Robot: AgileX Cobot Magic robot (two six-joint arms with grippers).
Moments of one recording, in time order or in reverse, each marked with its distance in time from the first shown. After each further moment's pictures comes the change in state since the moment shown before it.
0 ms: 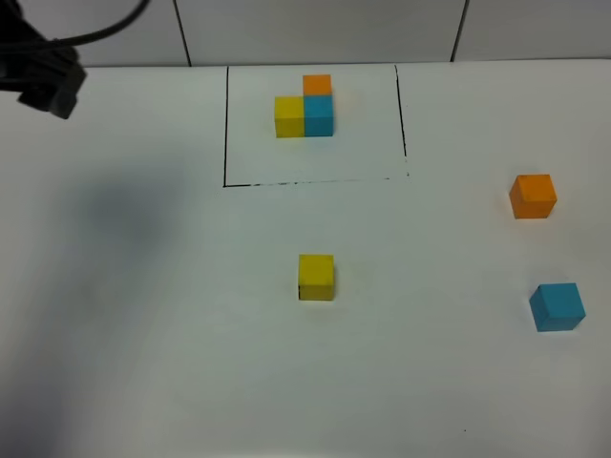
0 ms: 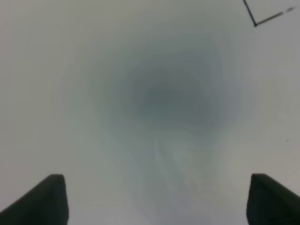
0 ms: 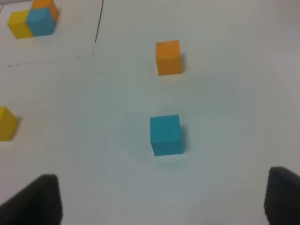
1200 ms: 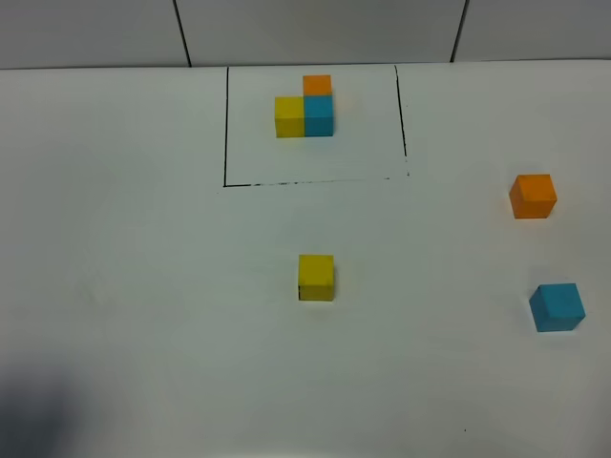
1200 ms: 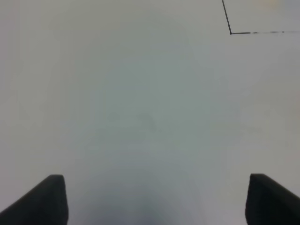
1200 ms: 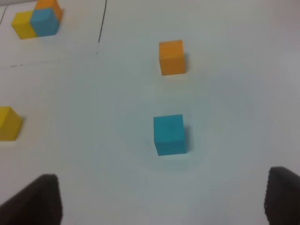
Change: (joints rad) left arm 0.085 -1.104 0.874 -0.114 -0.209 -0.228; right arm 0.000 0.000 0.000 0.011 0.000 0.000
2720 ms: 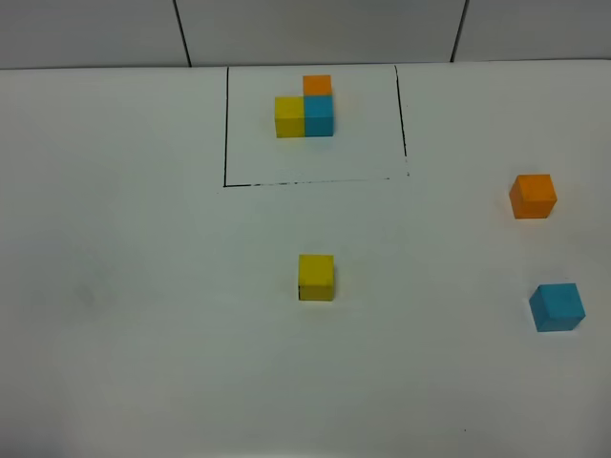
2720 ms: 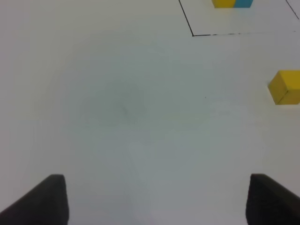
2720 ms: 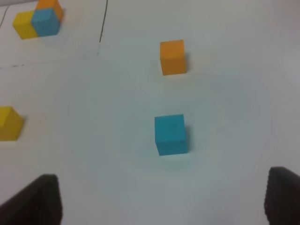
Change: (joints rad) left arm 0.000 -0.486 0.185 -0.087 0.114 0.059; right arm 0.000 0.000 0.000 0.003 0.000 0.000
